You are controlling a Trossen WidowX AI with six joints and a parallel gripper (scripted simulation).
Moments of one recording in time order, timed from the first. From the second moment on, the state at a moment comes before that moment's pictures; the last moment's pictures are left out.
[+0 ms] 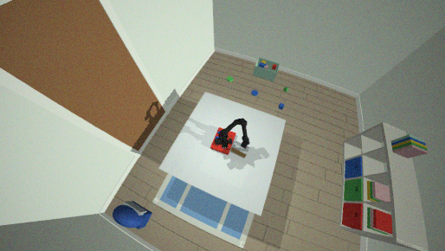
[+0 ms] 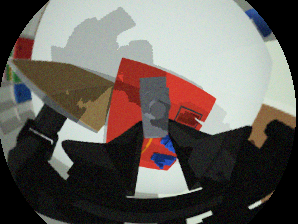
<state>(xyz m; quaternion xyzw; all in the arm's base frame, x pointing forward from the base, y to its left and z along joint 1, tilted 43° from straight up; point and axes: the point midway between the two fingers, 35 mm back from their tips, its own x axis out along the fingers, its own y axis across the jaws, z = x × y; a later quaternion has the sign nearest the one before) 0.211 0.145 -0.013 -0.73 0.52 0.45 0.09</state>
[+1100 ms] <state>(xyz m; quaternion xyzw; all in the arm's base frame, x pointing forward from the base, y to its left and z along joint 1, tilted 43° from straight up) 0.211 0.146 -0.013 -0.66 0.20 0.65 -0.31</state>
